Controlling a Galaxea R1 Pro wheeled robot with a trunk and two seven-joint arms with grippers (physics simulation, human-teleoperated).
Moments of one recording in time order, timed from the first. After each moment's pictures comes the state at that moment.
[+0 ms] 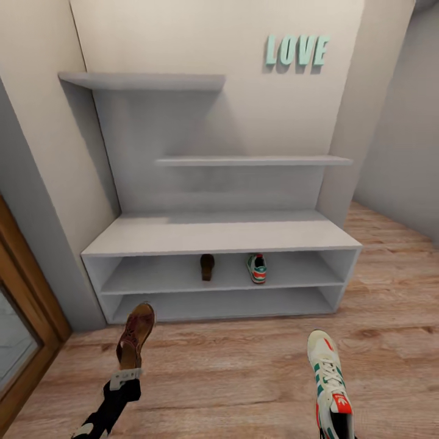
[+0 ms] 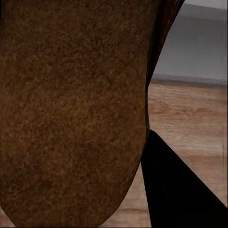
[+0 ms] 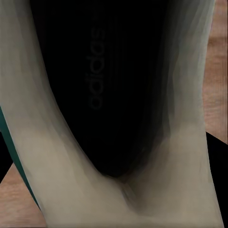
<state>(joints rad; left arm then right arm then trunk) -0.47 0.02 0.74 -0.26 -0.47 -0.46 -0.33 -0.15 -0.01 -0.39 -0.40 0.26 -0.59 -0.09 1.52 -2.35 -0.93</state>
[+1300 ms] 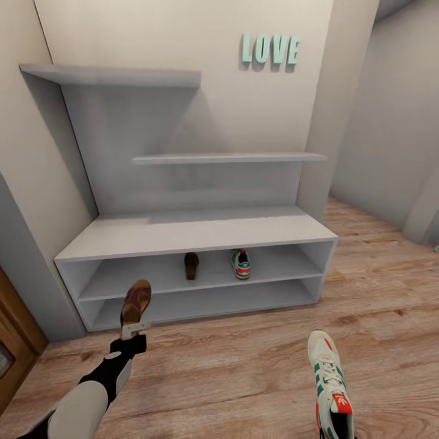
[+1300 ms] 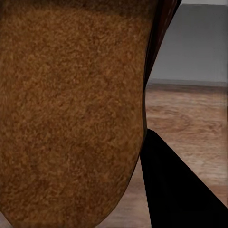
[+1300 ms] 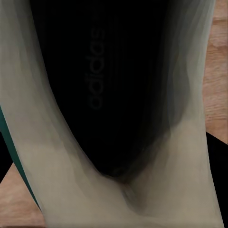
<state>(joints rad) -0.73 -0.02 0.74 -0.26 -0.60 -0.10 0.02 -0.15 -0.01 -0.39 -0.40 0.26 -0.58 -0.09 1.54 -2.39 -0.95</state>
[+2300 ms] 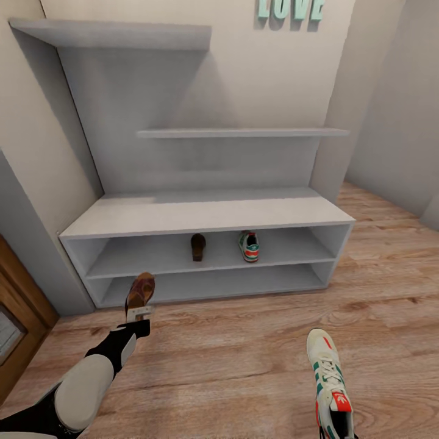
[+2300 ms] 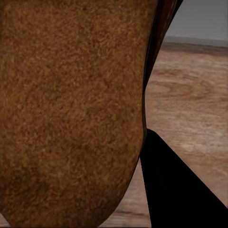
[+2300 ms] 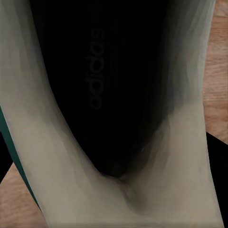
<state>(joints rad) -0.84 -0.02 0.75 -0.26 -0.61 0.10 0.02 -0.15 -0.02 -0.39 -0.41 0.26 -0.58 -0.09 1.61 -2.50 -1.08</state>
